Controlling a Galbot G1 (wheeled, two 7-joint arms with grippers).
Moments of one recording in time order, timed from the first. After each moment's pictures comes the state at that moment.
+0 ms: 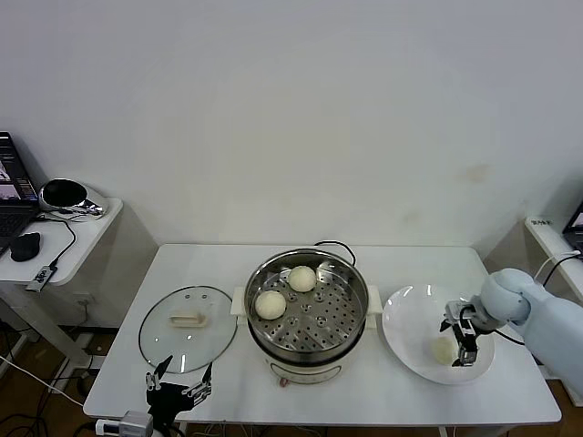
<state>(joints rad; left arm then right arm) 1.73 -1.52 -0.67 -2.19 0.07 0.37 0.21 -0.38 0.54 -0.43 1.41 -0.29 -0.25 -1.18</state>
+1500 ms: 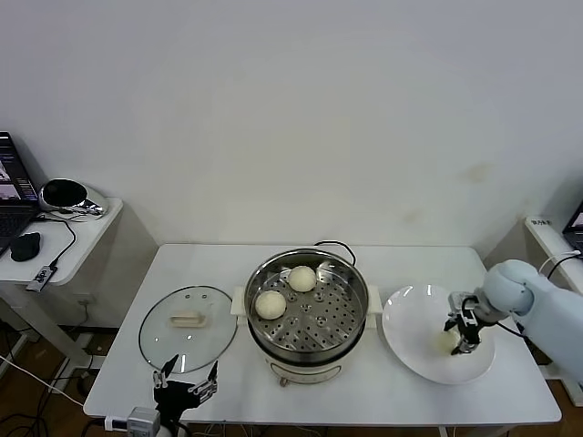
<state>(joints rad) 1.70 -1.53 -0.65 -2.16 0.07 0.37 0.21 -0.30 0.50 -0.48 1.42 -0.22 -0.28 -1.21</state>
